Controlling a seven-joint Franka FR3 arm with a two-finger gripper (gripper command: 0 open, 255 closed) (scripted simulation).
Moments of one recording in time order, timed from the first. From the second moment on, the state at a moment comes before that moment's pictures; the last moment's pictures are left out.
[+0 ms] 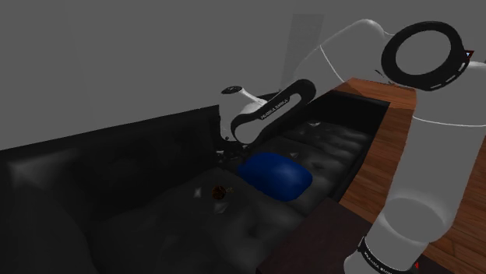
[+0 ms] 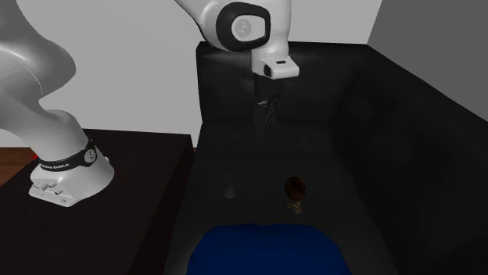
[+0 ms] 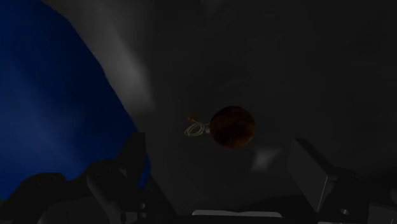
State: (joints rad) arm -0.07 0.19 0.32 -2.18 -0.33 2.34 0.84
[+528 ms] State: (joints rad) arm 0.01 0.53 0.25 -1.94 -0.47 2.36 1.02
